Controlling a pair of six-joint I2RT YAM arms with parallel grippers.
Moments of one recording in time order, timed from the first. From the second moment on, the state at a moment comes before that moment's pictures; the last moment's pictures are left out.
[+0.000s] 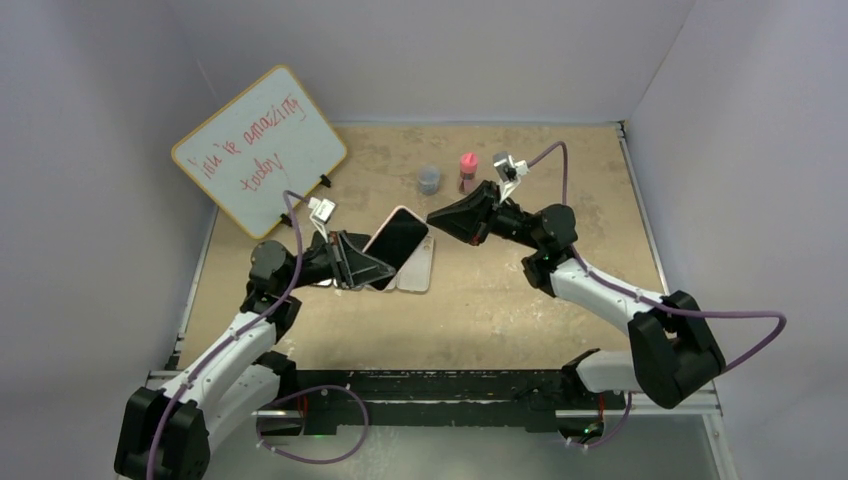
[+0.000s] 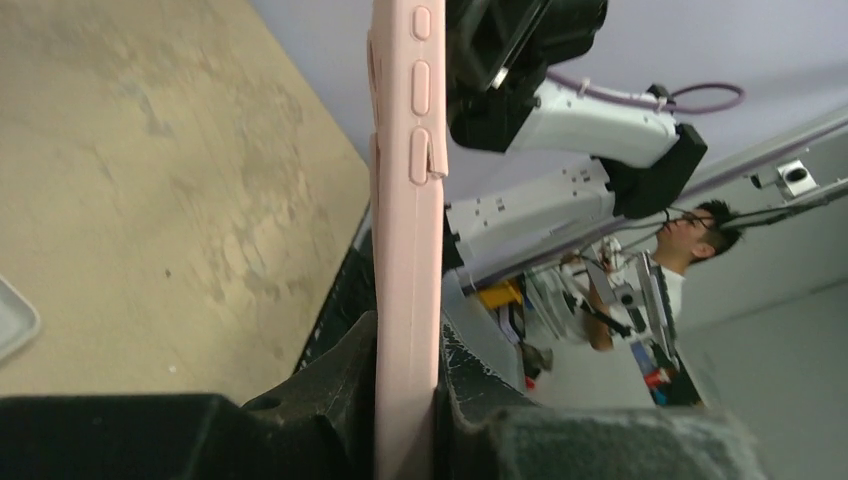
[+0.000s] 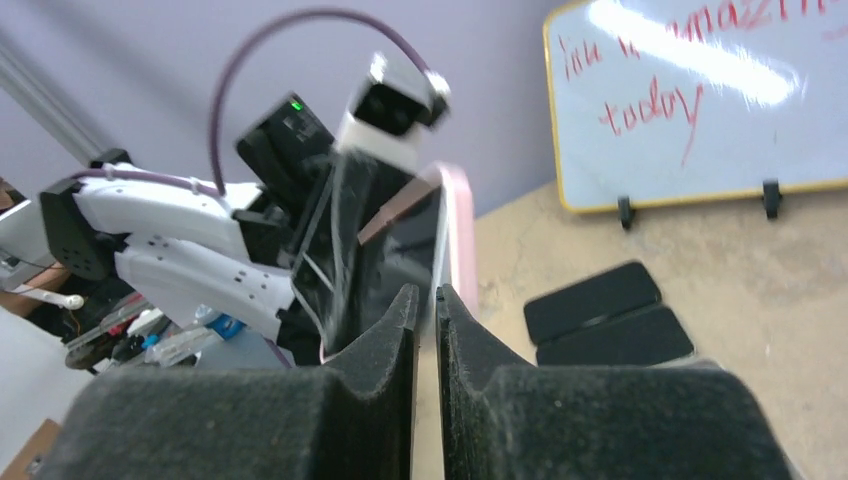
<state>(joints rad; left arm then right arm) -0.32 0.87 0.36 0.70 0.92 -1.13 0.51 1.32 0.67 1.02 -0.80 0.78</state>
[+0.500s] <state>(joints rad) -0.30 0.88 0.45 0.33 1.09 -0.83 0.46 1.33 0.70 1.00 -0.86 0.77</state>
